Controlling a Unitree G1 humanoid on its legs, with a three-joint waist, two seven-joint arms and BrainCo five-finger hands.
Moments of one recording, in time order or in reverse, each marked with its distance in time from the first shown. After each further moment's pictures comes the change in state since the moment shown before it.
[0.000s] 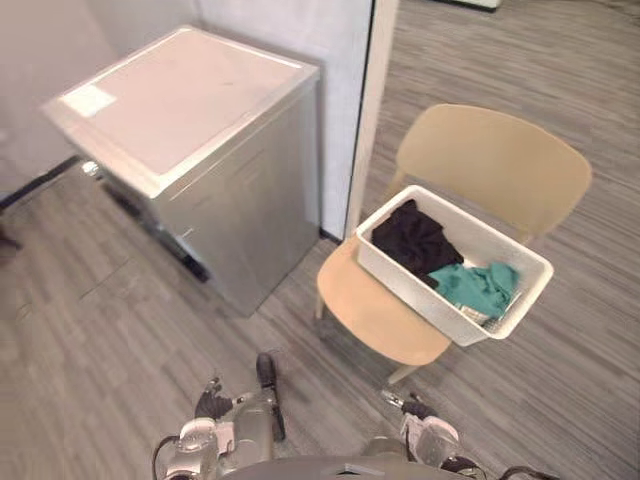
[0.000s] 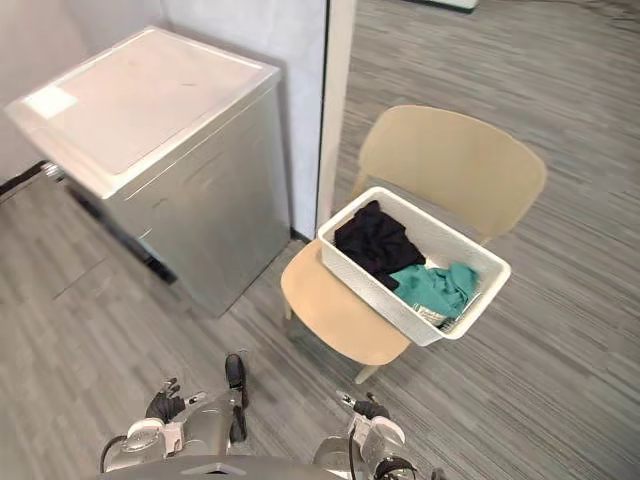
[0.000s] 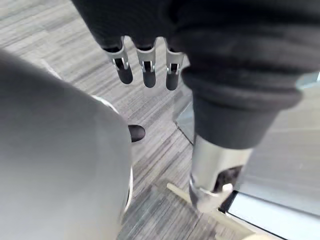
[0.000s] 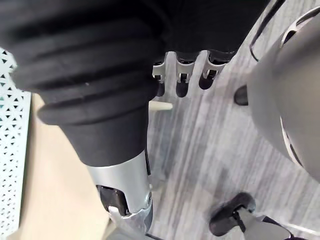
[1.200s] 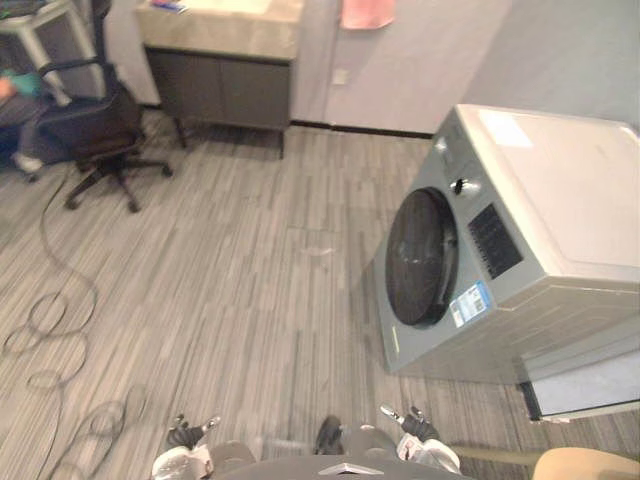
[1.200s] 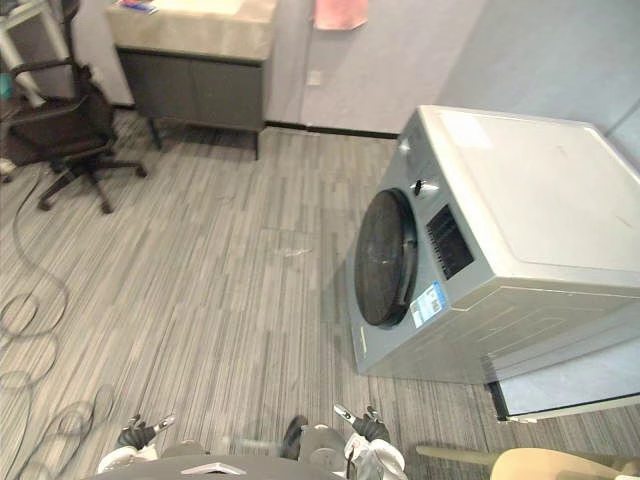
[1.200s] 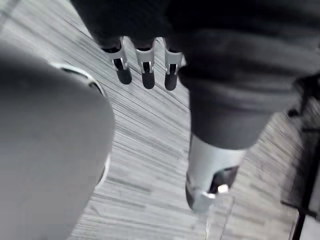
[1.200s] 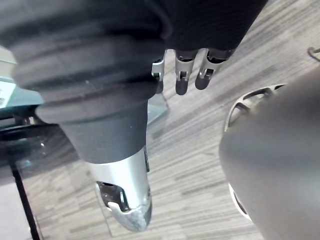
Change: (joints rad) left arm 0.057 -0.057 0.265 -0.047 0.054 0.031 0.000; right arm 0.193 0.092 -0.014 -0.196 -0.035 0.000 0.038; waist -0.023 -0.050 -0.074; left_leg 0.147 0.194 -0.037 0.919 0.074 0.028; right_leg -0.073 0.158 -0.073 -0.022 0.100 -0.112
